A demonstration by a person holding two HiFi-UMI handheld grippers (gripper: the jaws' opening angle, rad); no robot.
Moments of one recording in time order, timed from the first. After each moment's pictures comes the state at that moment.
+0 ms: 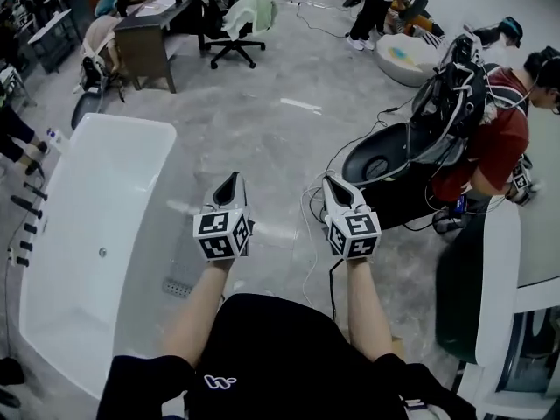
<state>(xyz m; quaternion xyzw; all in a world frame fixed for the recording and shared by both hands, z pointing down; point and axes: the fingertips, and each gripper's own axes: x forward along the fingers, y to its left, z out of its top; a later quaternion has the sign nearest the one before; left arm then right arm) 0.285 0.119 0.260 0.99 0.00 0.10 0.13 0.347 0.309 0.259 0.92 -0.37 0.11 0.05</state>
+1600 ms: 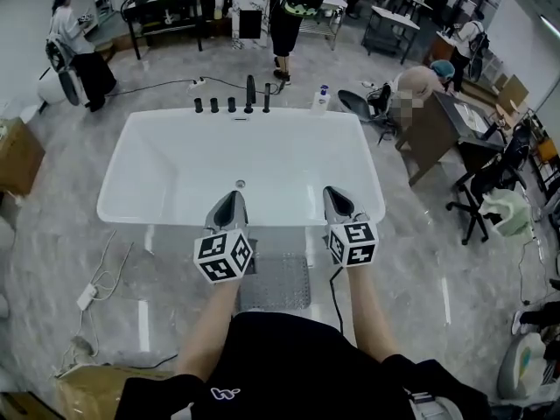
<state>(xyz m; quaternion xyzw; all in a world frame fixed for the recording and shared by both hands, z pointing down) -0.021 -0.186 0.213 0.75 -0.63 -0.08 0.16 0.189 -0.228 0.223 0.50 -0.86 0.02 0.11</state>
